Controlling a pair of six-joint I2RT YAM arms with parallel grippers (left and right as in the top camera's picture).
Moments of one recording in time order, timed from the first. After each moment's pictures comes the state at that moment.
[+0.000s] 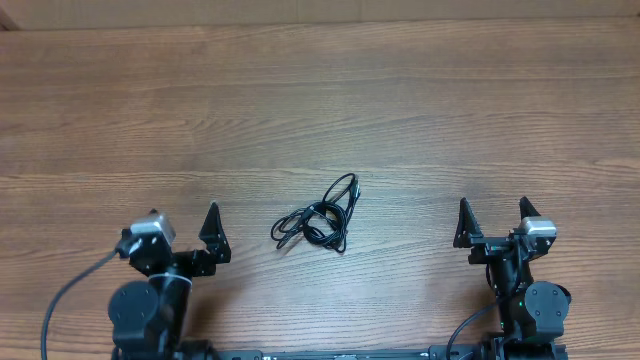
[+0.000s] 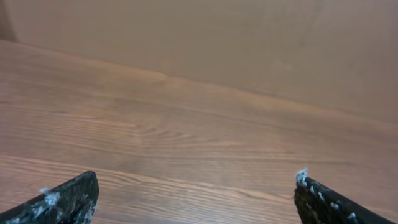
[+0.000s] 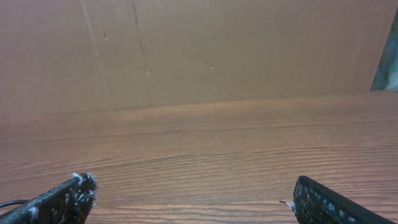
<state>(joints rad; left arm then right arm) 0.02 0.22 0.41 -0.40 0.06 -0.23 -0.02 0.01 0.02 -0.03 -0.06 0.10</state>
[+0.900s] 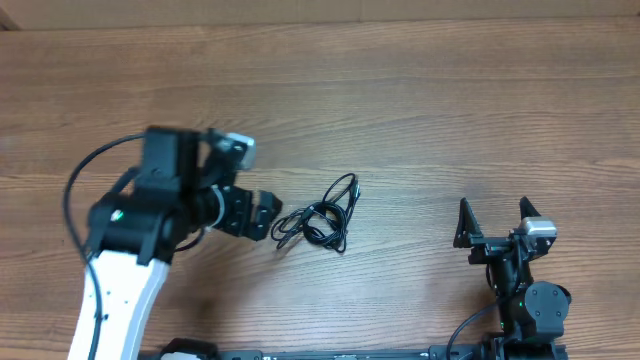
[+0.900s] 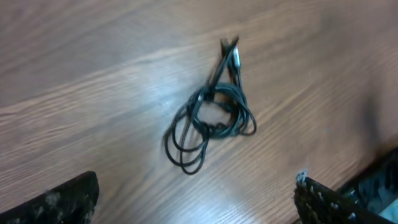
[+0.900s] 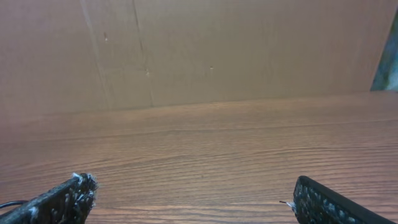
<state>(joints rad) -0.21 1.17 1.22 -1.13 0.33 0.08 -0.02 0.01 0.02 -0.03 -0.06 0.10</state>
